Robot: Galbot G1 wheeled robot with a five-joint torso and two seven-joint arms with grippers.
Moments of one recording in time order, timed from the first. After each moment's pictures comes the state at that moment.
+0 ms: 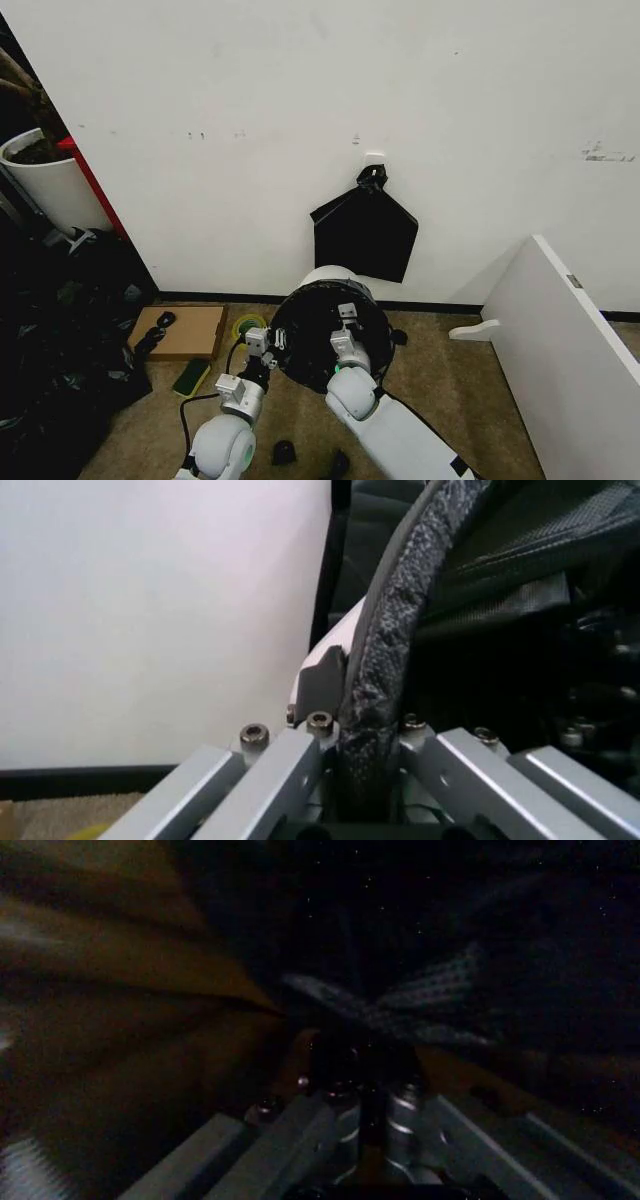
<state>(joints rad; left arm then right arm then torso) 1.35 -1.31 -0.25 -1.76 -0.33 -0.21 0.01 -0.93 1.37 -0.23 1.50 0.11 -0.28 0.76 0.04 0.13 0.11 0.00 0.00</state>
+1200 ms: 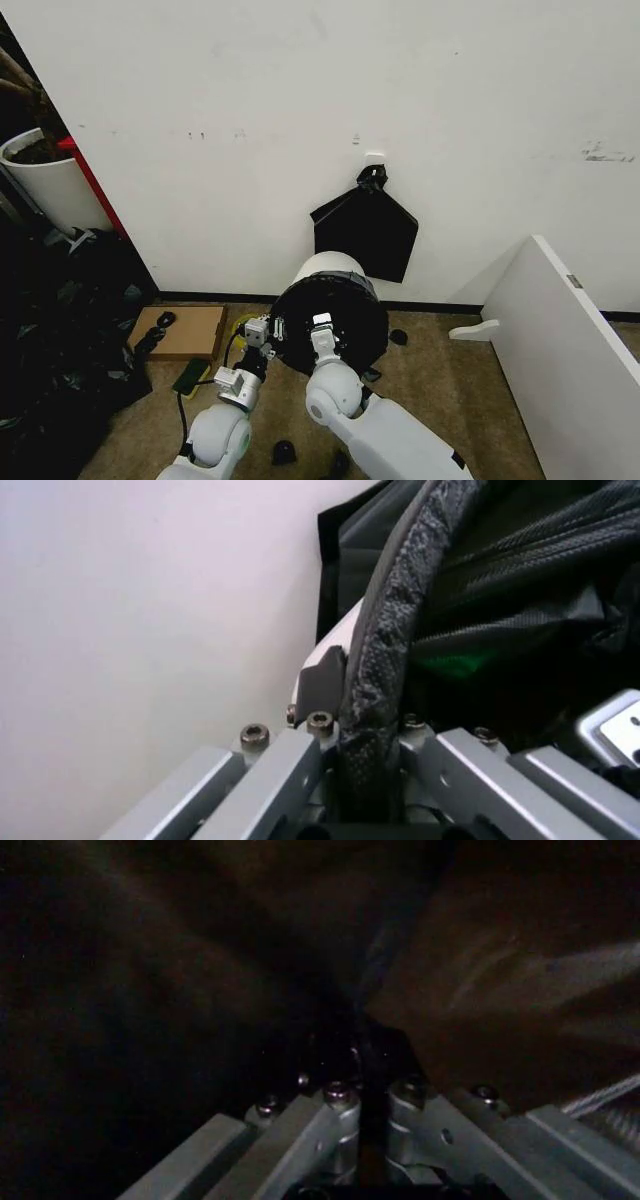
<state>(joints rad) 1.32 -1.29 -0.27 -1.75 -0.26 -0.29 0.05 -0.86 1.39 -0.33 1.55 0.40 -0.56 0.82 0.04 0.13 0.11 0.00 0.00</state>
